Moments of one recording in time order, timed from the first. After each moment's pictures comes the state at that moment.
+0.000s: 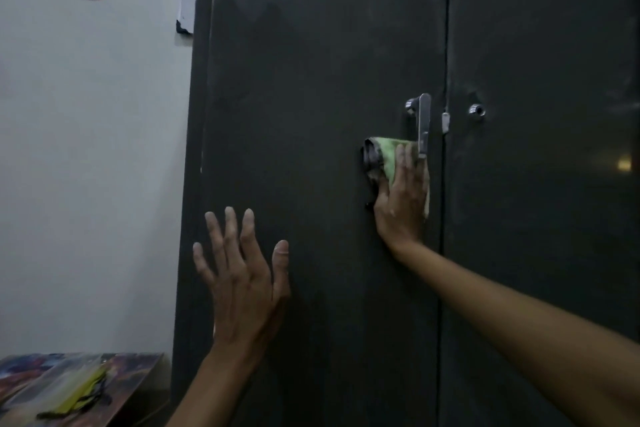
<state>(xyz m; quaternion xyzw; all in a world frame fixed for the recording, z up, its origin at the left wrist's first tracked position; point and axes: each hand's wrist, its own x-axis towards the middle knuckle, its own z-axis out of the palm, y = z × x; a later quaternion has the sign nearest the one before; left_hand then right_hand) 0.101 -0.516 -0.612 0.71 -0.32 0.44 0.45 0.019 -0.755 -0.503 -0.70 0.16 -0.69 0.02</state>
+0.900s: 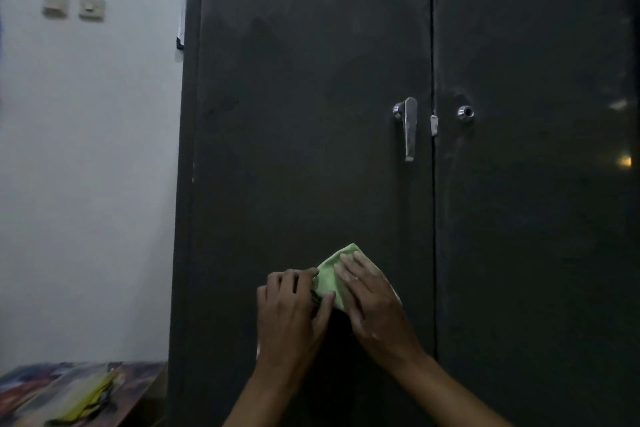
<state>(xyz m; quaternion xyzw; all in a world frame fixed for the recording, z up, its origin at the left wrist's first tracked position) 0.071 -0.568 -0.647 0.73 -0.41 0.42 0.35 -0.008 -0.736 -0.658 -0.84 0.00 -0.55 -0.01</state>
